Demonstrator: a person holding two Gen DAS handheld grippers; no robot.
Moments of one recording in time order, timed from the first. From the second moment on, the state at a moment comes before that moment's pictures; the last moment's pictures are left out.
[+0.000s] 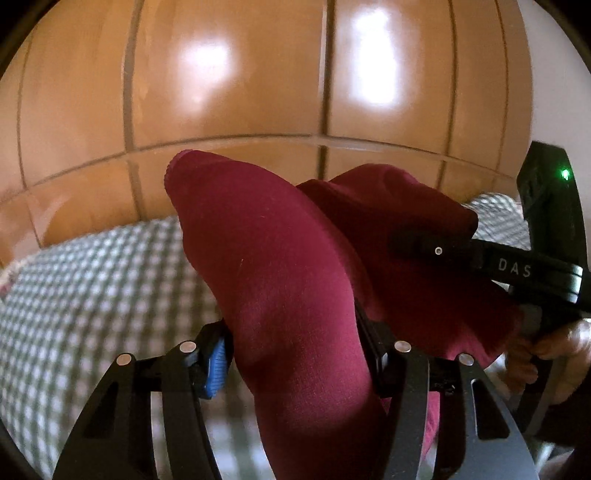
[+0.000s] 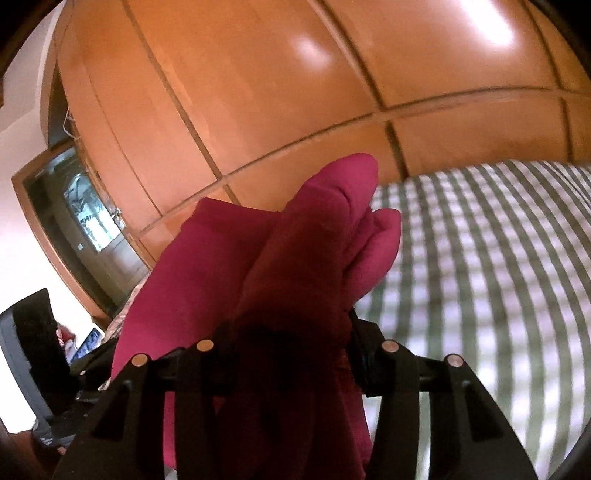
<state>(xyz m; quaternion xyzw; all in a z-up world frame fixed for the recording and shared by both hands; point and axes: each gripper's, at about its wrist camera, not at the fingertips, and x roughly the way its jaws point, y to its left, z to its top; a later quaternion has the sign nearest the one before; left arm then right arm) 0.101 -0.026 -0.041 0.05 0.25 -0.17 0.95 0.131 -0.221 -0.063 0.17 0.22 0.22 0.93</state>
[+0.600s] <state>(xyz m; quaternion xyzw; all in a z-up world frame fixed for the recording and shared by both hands) 0.206 0.022 -0.084 -0.02 0.31 -0.10 0.94 0.239 -0.210 -0.107 0.17 0.29 0.12 0.94</state>
